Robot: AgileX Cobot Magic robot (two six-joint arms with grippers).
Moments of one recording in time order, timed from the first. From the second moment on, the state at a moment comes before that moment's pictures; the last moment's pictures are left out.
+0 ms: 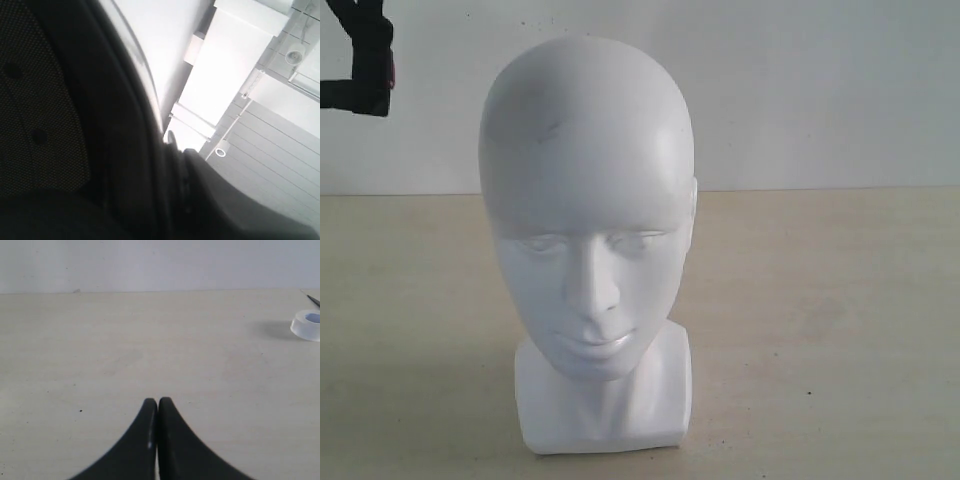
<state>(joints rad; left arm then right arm) -0.30 0.82 -0.67 0.35 -1.13 -1.69 0.02 0.01 0.00 0.05 0.34 -0.02</state>
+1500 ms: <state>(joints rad) -0.30 0.98 -0.88 0.62 -1.15 -2.02 0.02 0.01 0.00 0.05 0.30 -0.02</state>
